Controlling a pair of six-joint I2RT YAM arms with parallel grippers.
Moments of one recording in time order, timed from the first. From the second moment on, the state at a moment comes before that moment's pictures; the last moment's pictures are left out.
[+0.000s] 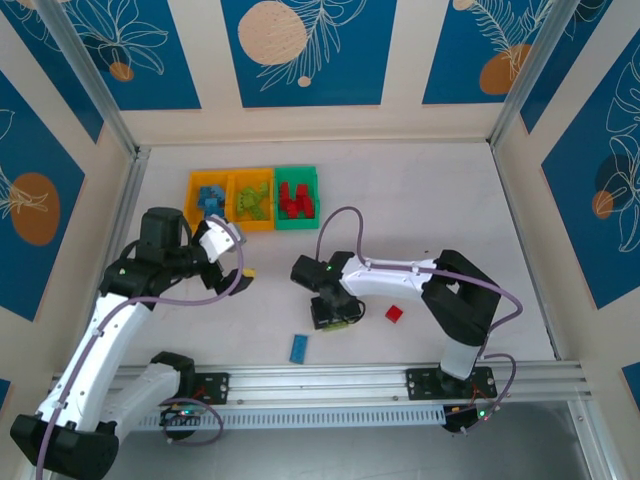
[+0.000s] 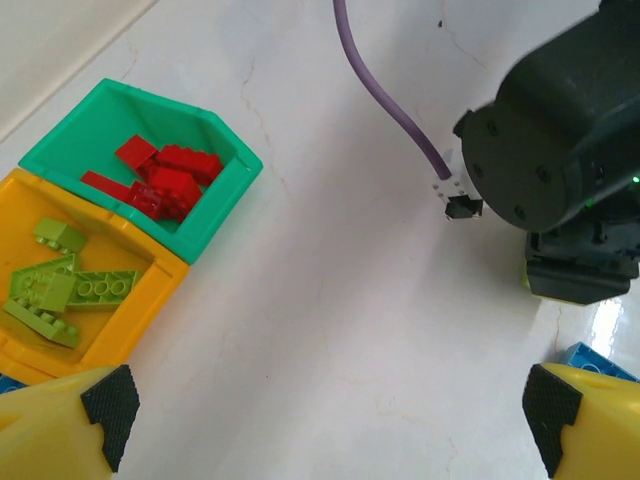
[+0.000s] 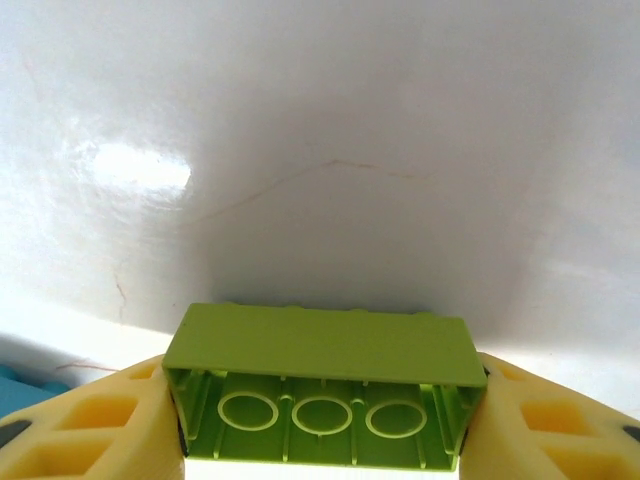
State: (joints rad) left arm -0.26 0.87 0.94 -0.81 0.54 0.60; right arm 1.03 1.75 1.12 -0.92 -0.03 0.79
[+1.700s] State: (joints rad) left arm -0.54 1.03 0.96 -0.84 0.16 -0.36; right arm 0.54 1.70 1.71 -0.79 -0.16 0.41
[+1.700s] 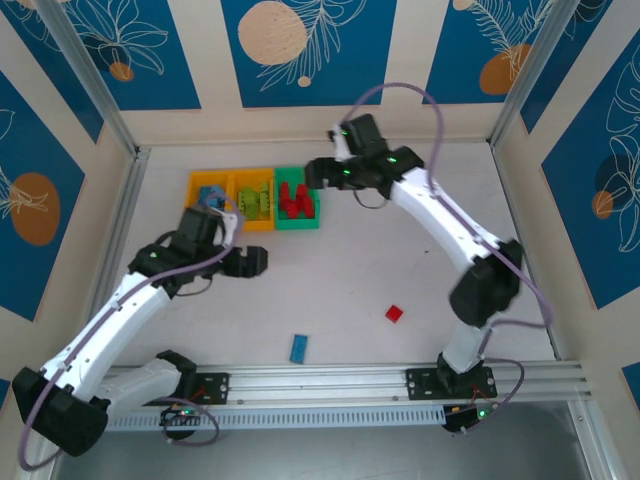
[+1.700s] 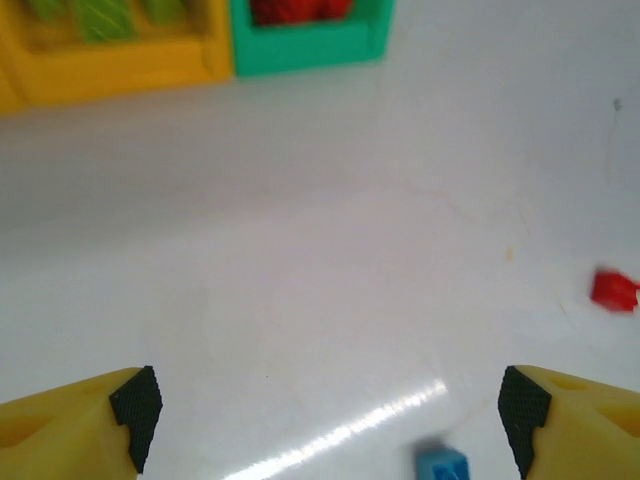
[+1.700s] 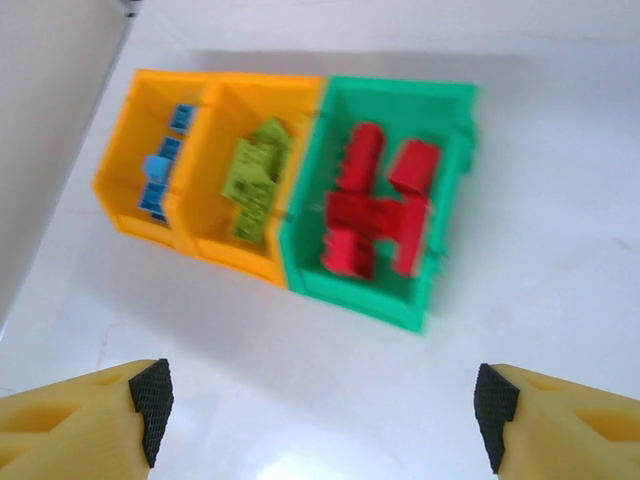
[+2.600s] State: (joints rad) left arm -1.02 1.66 1.04 -0.88 0.20 -0.37; right arm 0.46 1.48 1.35 -0.83 -0.14 0.52
